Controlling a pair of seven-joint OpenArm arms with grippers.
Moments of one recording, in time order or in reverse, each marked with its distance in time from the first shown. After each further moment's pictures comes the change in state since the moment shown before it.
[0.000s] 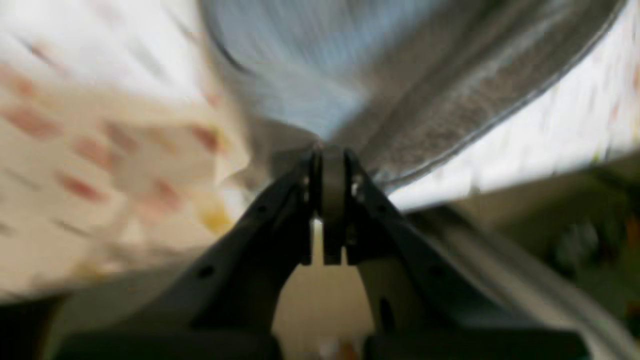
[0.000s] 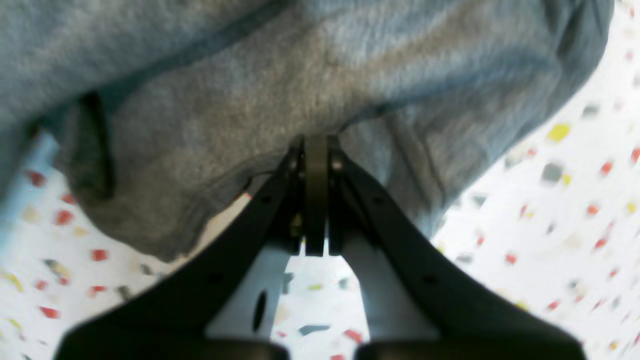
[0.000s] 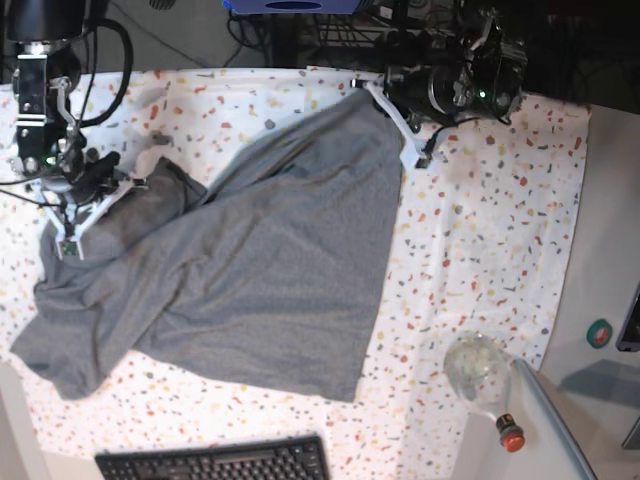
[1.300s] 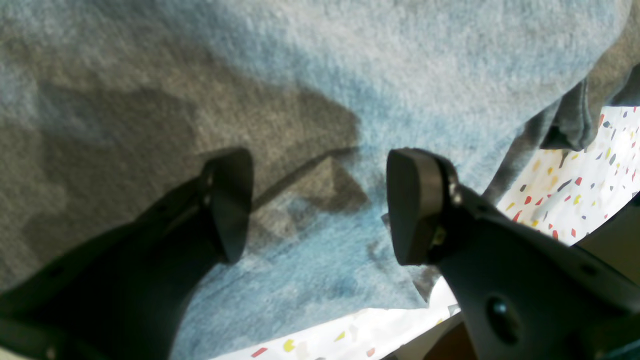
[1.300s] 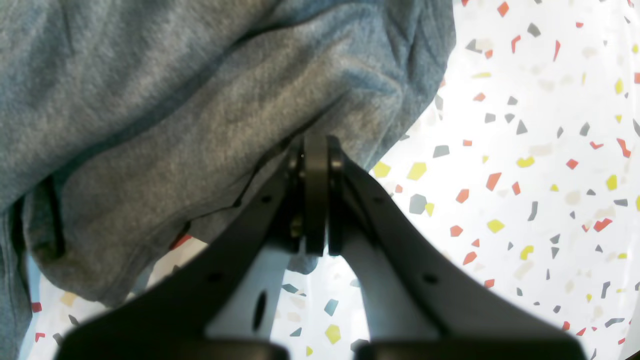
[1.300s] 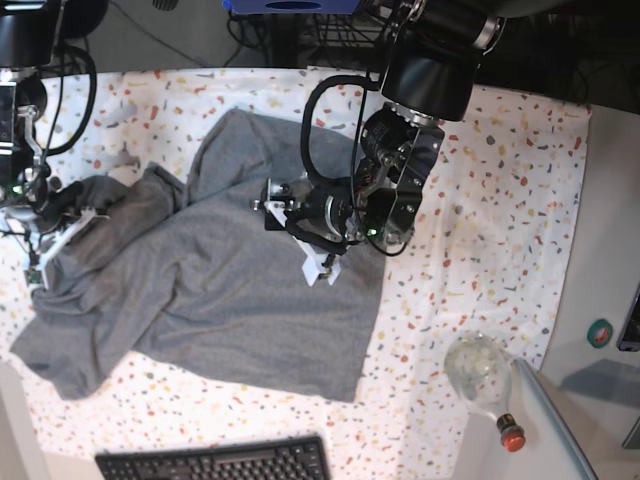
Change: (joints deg) left arm -31.1 15.7 8.0 -32.7 0.7 0.4 -5.4; right arm 5.1 6.3 -0.4 -2.6 0.0 -0.2 0.0
